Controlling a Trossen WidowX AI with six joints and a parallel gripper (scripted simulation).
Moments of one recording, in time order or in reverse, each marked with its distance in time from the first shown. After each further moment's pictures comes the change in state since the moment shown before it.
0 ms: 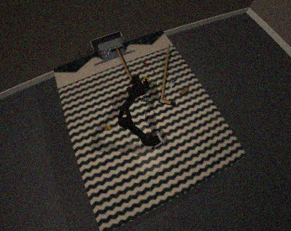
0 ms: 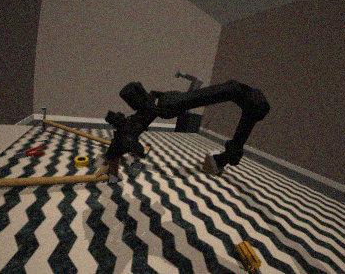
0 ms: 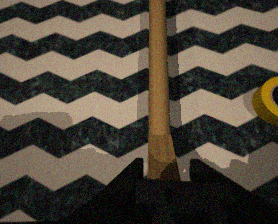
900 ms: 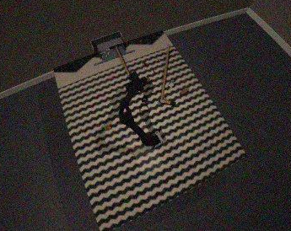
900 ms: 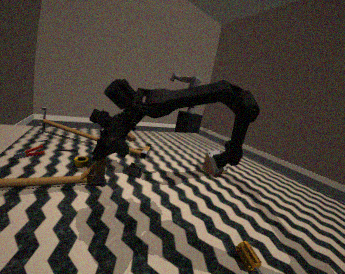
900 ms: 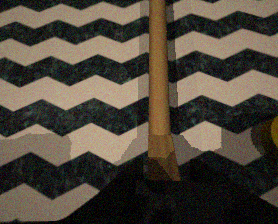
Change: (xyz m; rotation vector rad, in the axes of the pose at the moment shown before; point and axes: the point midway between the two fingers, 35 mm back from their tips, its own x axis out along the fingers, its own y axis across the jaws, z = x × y) arm 0.024 0.001 0.033 -0.002 -0.002 0.001
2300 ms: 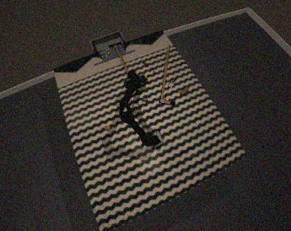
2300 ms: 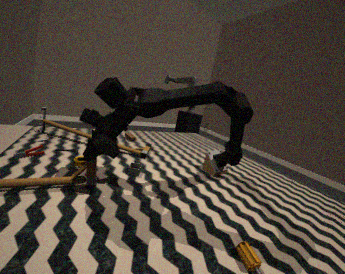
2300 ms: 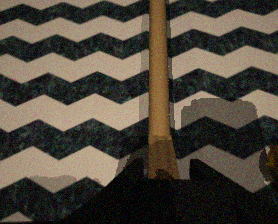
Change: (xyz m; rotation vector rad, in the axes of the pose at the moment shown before) arm 0.015 0.001 0.019 -0.001 -0.008 -0.001
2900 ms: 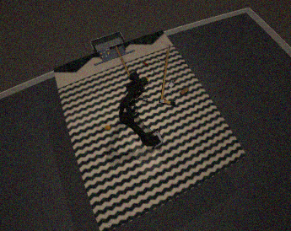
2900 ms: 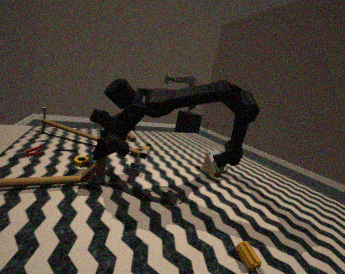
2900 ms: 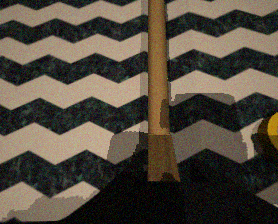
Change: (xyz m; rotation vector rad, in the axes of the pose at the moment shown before) arm -0.016 -0.004 -0.020 0.001 0.014 -0.002
